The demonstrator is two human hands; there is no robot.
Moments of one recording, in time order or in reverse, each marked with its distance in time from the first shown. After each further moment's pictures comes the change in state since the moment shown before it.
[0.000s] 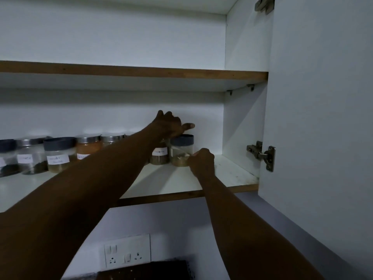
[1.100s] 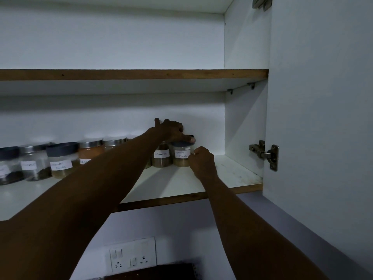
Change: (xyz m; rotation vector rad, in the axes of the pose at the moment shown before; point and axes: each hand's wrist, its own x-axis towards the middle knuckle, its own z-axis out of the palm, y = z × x) left_hand 0.014 -0.008 0.018 -0.155 -0.052 -0.037; right_hand 0.000 -0.003 0.004 -0.018 -0.032 -0.083
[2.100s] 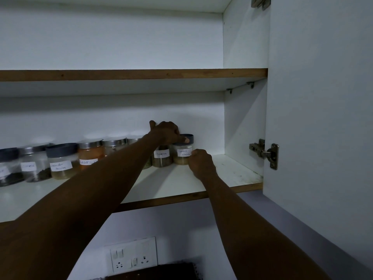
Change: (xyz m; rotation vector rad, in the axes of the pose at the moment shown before) left_hand 0.008 -0.019 0.019 -0.044 0.146 -0.005; right_hand -0.001 0.001 0.000 -0.088 -0.105 0.002
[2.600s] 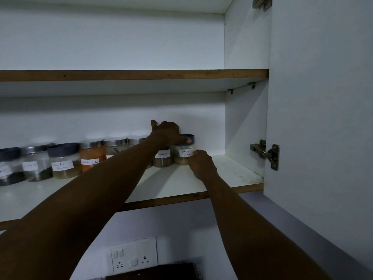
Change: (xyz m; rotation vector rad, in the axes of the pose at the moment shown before) left_hand -0.004 0.004 0.001 0.024 0.036 -0.010; right_hand -0.002 -0.002 -0.002 -0.018 -0.056 0.014
